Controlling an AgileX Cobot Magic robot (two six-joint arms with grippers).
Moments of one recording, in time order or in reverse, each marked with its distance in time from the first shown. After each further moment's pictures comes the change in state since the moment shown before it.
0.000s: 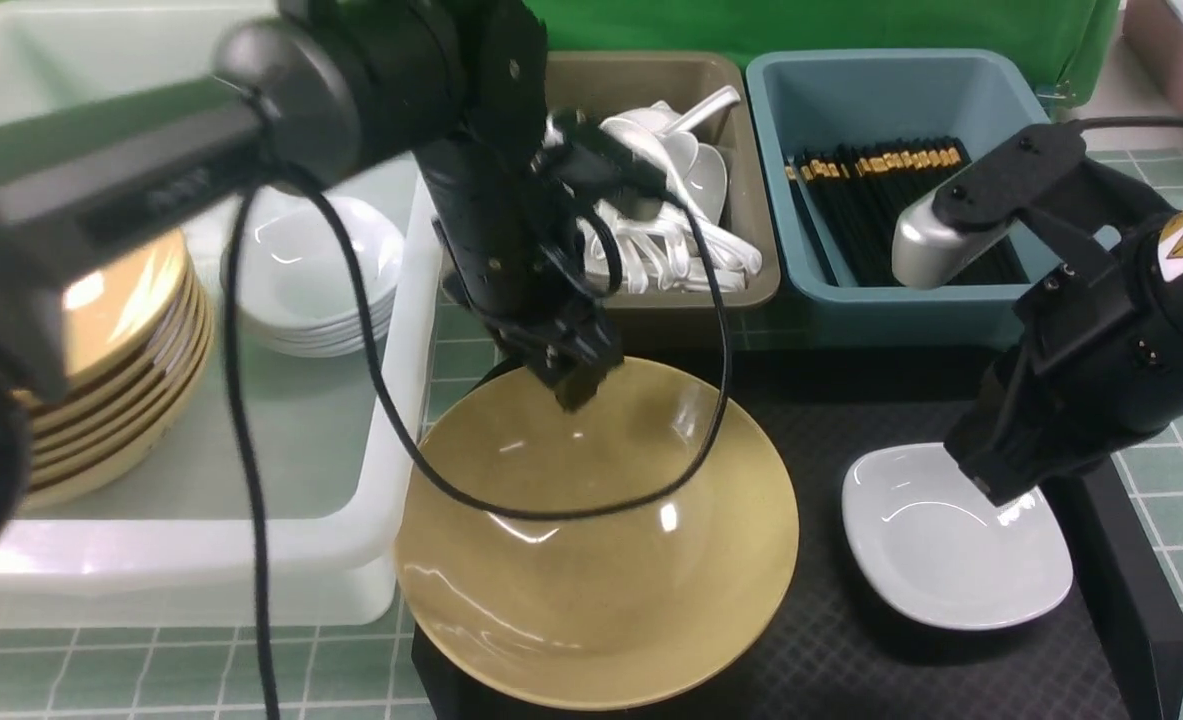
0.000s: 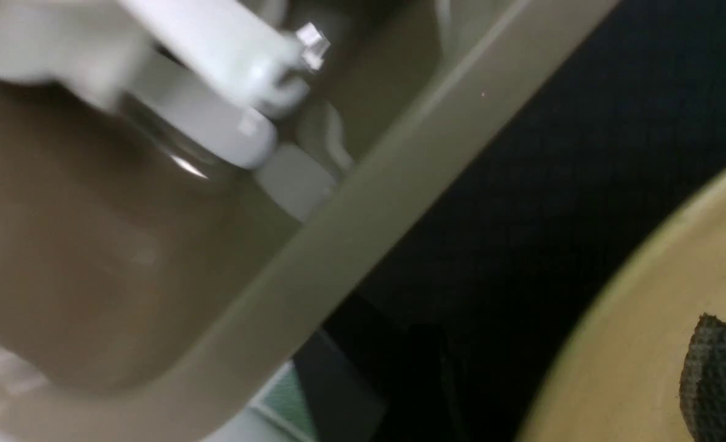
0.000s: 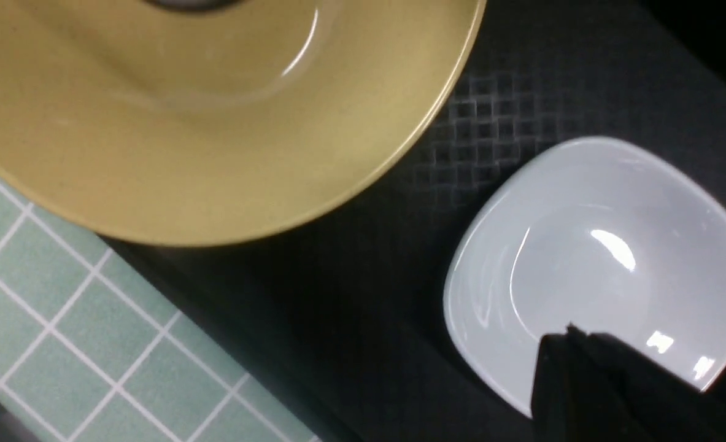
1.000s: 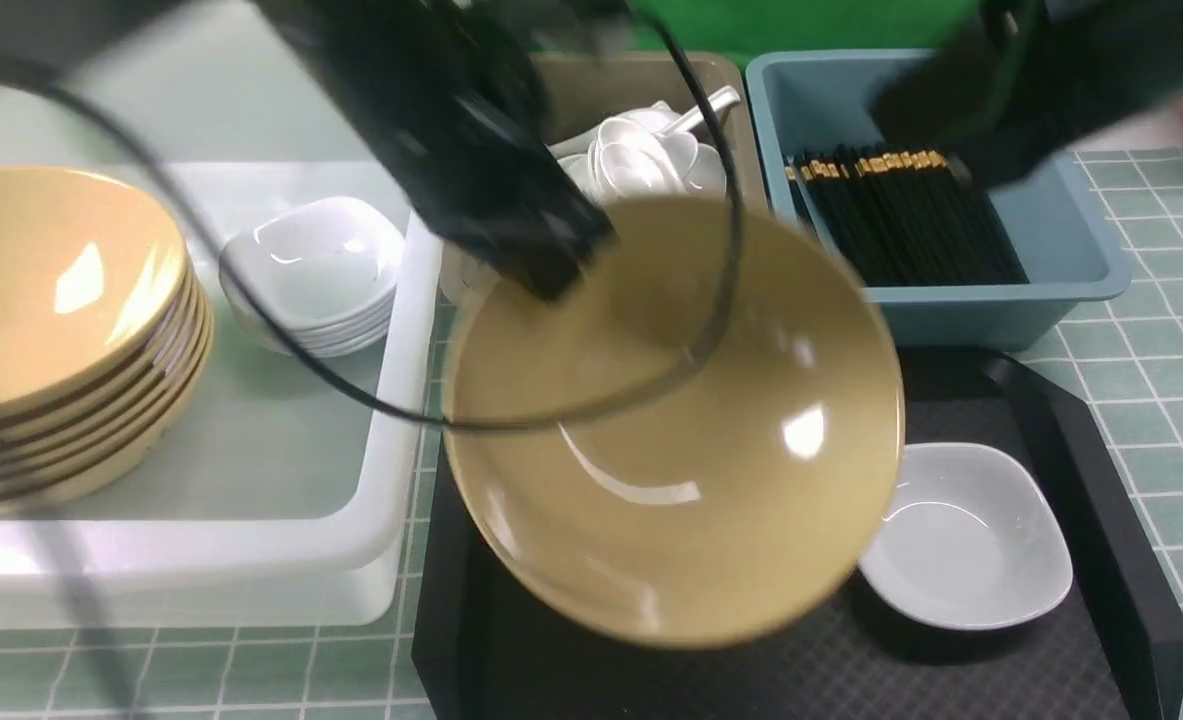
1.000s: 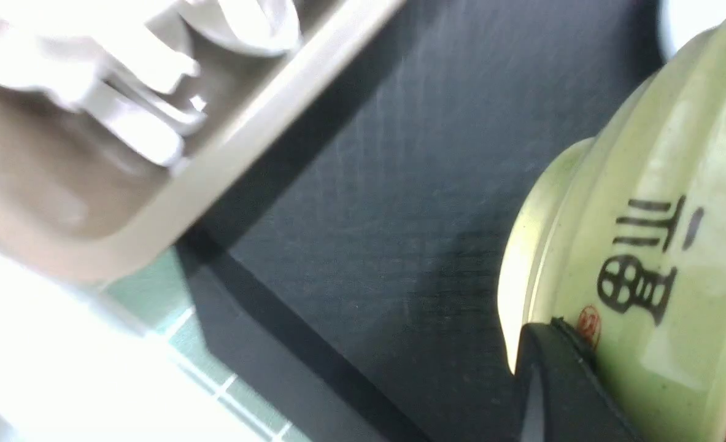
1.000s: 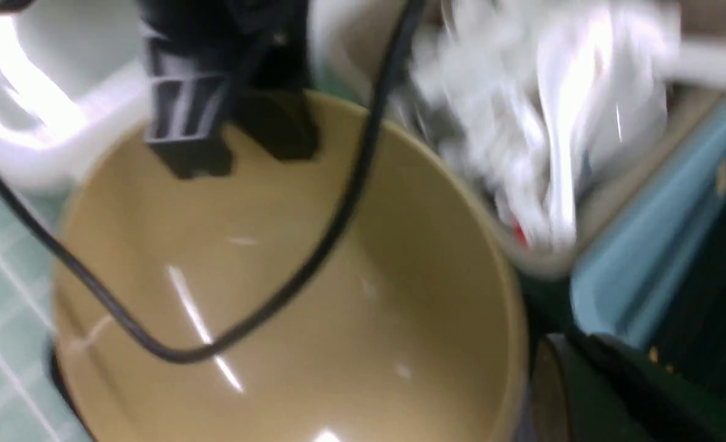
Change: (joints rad) right arm 0.132 0.009 -0.446 0.000 -0.018 -0.077; left arm 0.086 -0.327 0.001 -0.236 0.098 -0.024
